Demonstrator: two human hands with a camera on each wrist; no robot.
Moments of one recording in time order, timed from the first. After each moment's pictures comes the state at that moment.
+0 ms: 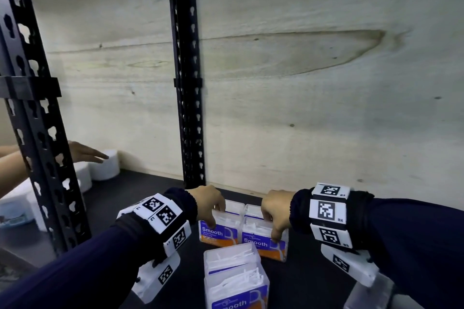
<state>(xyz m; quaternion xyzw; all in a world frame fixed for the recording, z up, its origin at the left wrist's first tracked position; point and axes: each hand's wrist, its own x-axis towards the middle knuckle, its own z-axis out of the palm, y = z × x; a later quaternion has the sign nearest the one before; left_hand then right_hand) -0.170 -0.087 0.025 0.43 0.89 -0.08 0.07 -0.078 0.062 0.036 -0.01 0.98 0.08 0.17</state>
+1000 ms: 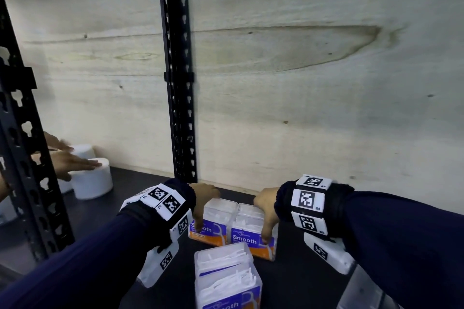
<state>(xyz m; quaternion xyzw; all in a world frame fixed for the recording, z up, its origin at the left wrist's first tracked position) -0.190 -0.067 0.022 0.43 0.88 -0.17 0.10 -0.097 0.070 0.030 0.00 0.97 0.11 0.22</state>
